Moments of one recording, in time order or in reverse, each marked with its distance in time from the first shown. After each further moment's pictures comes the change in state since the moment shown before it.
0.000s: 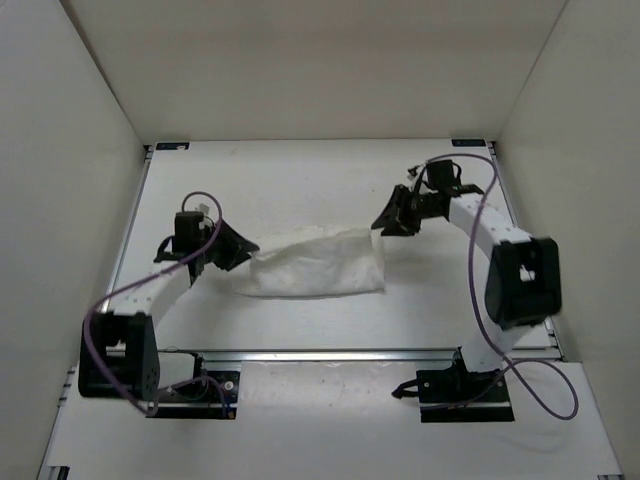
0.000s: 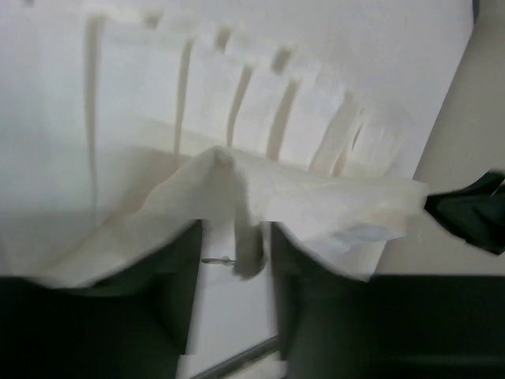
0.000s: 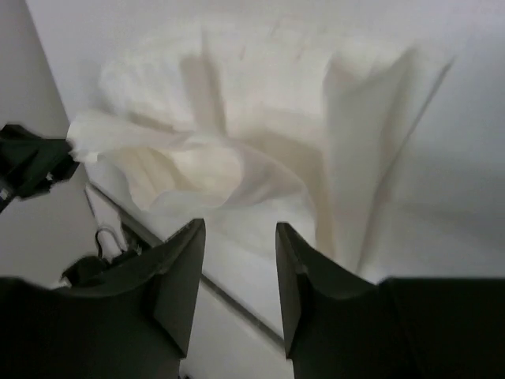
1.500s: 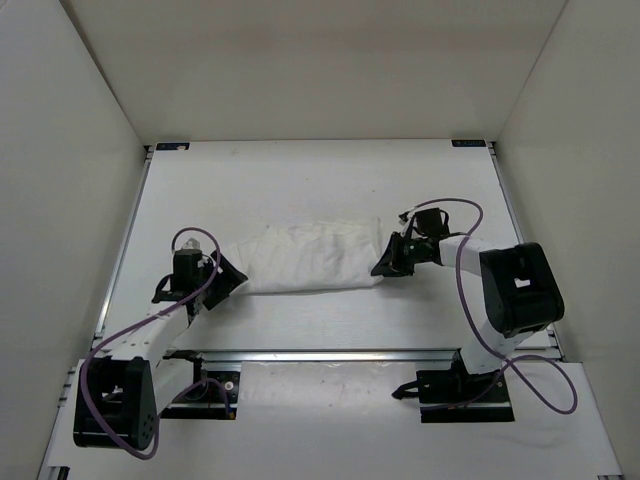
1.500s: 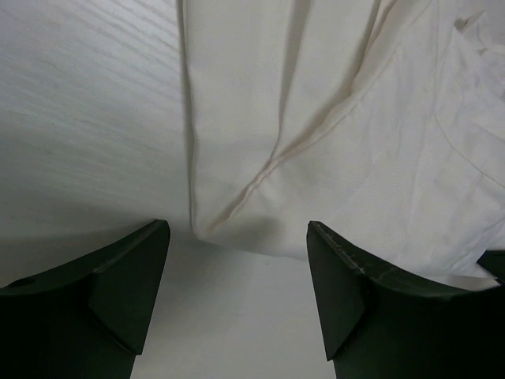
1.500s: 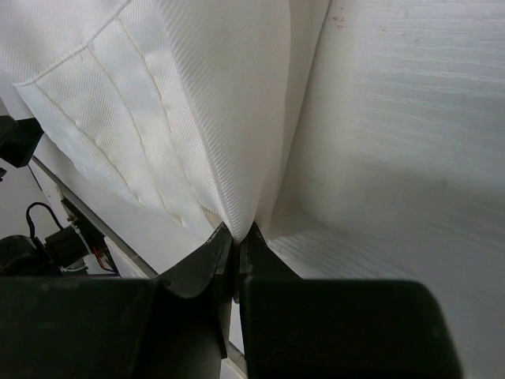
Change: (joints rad) left arm 0.032 -0.179 -0.252 -0.022 -0.273 0.150; right arm 0.064 0.064 -0.373 0.394 0.041 0.009
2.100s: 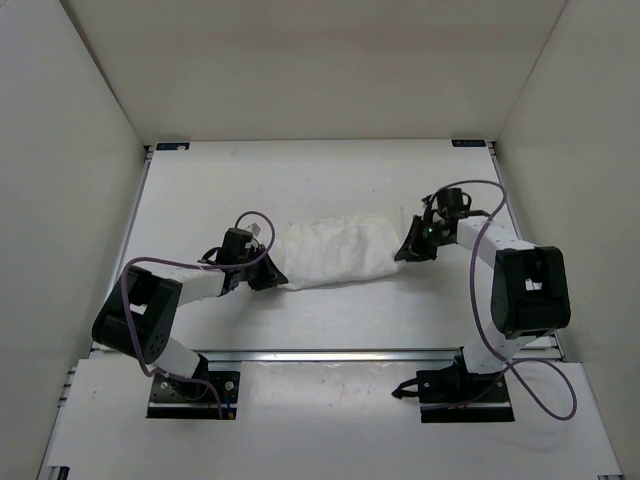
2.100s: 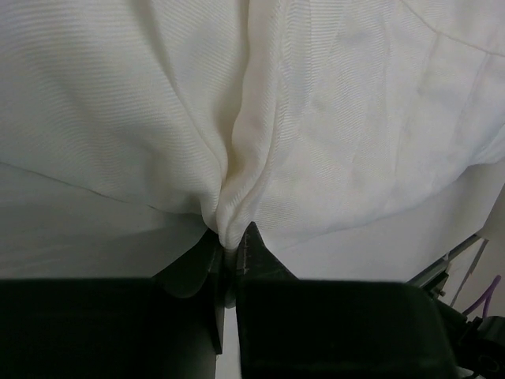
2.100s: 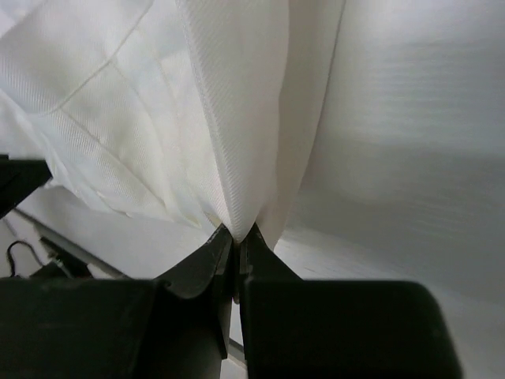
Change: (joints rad) left arm -0.309 0.481 0.199 0.258 0.161 -0.037; right arm -0.116 -0.038 0.140 -0.265 0.111 -0.105
